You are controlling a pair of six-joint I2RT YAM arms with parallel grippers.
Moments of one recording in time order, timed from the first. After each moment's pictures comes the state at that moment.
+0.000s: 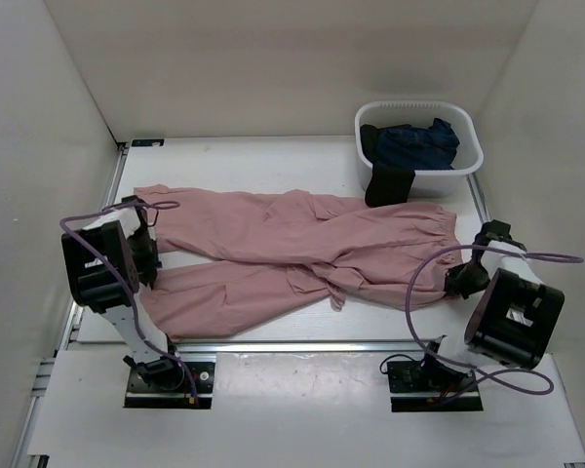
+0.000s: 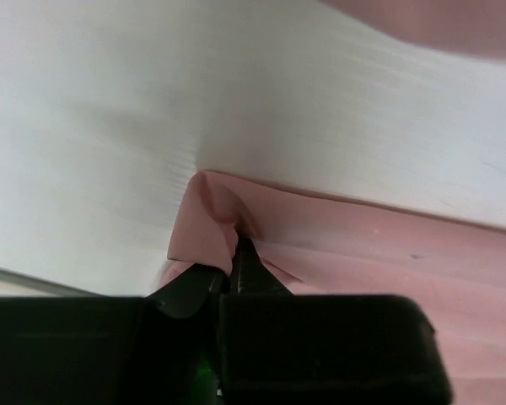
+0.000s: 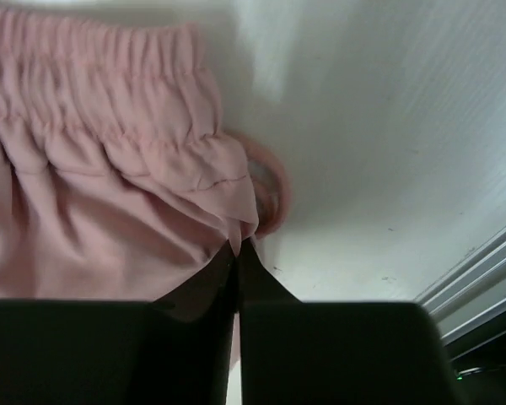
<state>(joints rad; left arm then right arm) 0.26 1.81 1.09 -0.89 -0.17 0.00 -0.40 1.40 0.76 -0.78 0.05 0.80</state>
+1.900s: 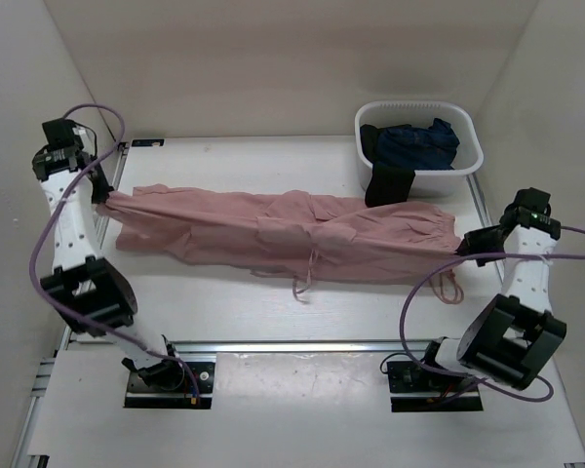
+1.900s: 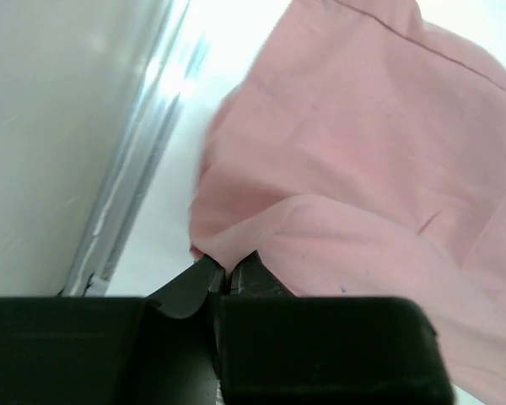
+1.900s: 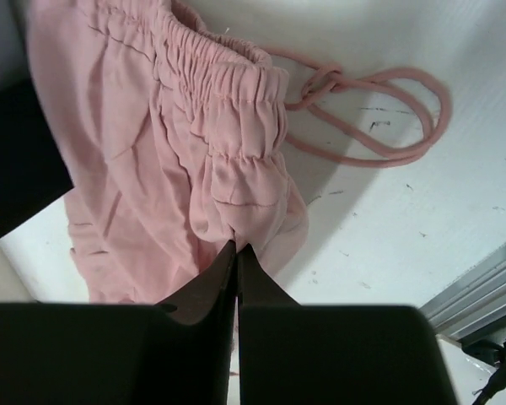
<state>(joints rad) 0.39 1.67 1.73 -1.00 -0.10 -0.02 -0.46 1.32 1.09 -0.98 -0.16 0.88</state>
